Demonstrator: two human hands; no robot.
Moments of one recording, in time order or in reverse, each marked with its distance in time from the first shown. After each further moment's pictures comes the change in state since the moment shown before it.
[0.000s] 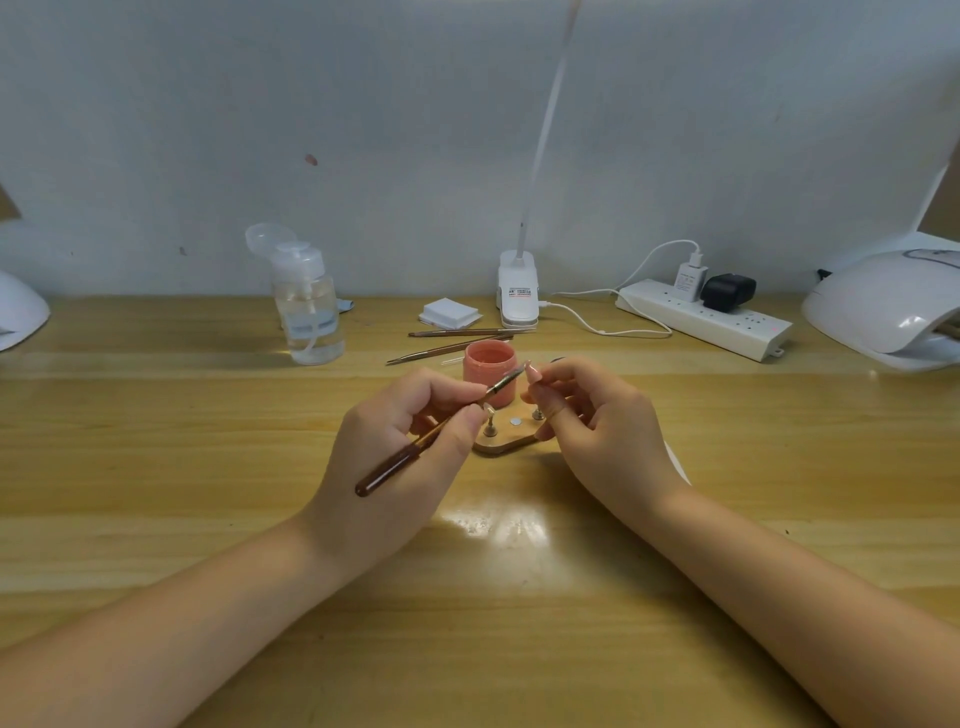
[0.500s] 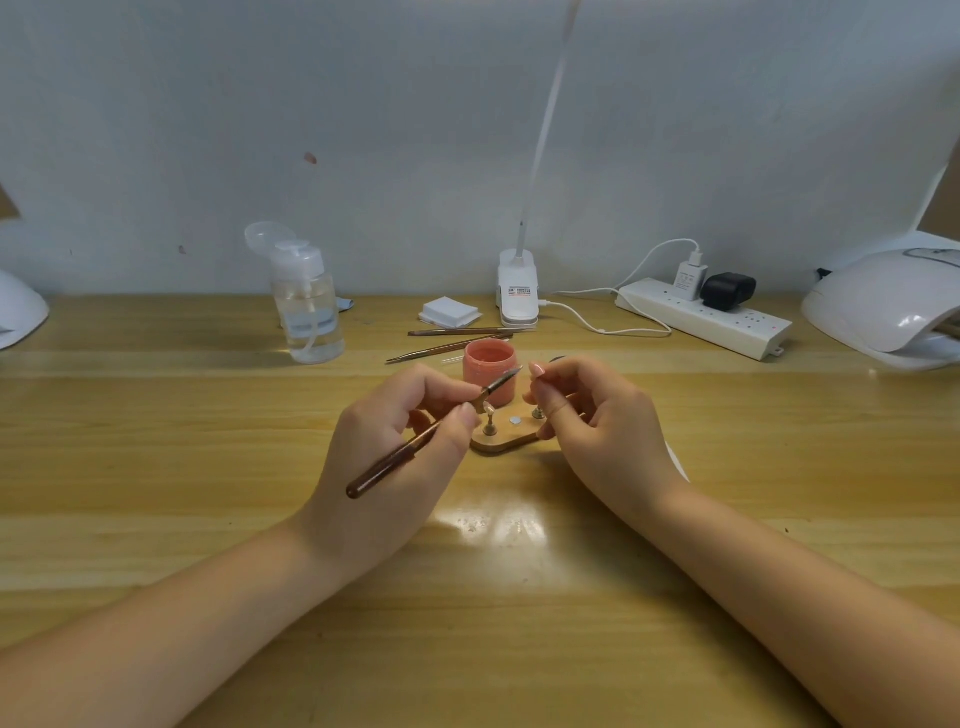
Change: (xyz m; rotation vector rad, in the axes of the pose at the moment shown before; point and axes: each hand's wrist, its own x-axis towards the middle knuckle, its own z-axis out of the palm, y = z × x) left_hand -0.001 0.001 -0.001 0.022 0.023 -0.019; right_hand 0.000 -0.002 -0.001 0.019 -0.002 0.004
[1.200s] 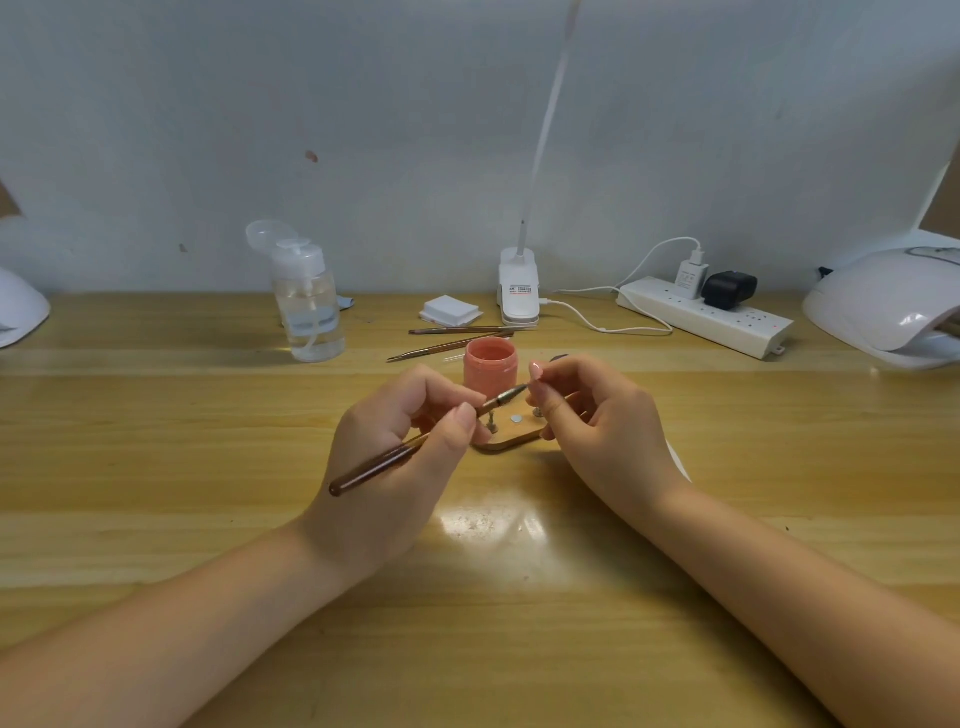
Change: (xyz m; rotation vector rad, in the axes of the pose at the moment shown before) left_hand -0.002 0.000 0.001 -0.078 -0.027 0.026; right_hand 0.000 0.000 0.000 -0.013 0.001 -0.008
